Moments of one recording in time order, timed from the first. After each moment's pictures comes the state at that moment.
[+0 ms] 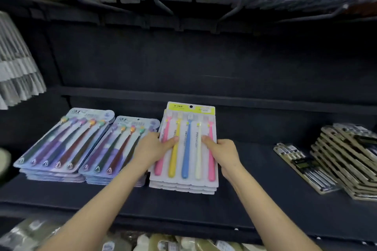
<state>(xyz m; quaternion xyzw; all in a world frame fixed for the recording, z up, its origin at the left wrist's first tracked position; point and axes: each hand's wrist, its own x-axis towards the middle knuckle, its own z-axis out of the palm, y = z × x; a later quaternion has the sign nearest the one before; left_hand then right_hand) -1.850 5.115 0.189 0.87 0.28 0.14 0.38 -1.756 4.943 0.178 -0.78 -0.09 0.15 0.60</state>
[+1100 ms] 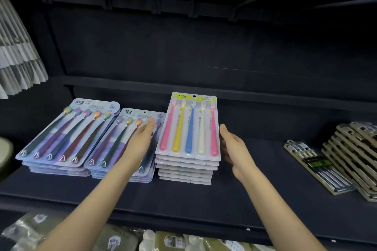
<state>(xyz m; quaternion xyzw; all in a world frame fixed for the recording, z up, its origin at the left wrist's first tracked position) -1.861 5.158 0.171 0.69 0.29 0.20 0.63 -1.754 4.952 0.172 -0.73 -0.07 0.20 0.65</state>
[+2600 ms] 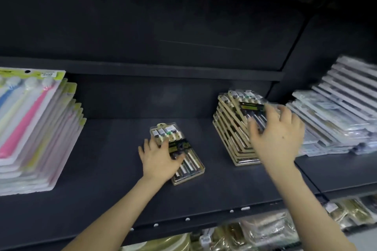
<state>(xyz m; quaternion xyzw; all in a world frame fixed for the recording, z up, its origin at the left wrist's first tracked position) -1.668 4.819 0.081 0.96 0.17 0.04 0.20 -1.628 4.591 0.187 -0.91 -0.04 -0.39 0.10</state>
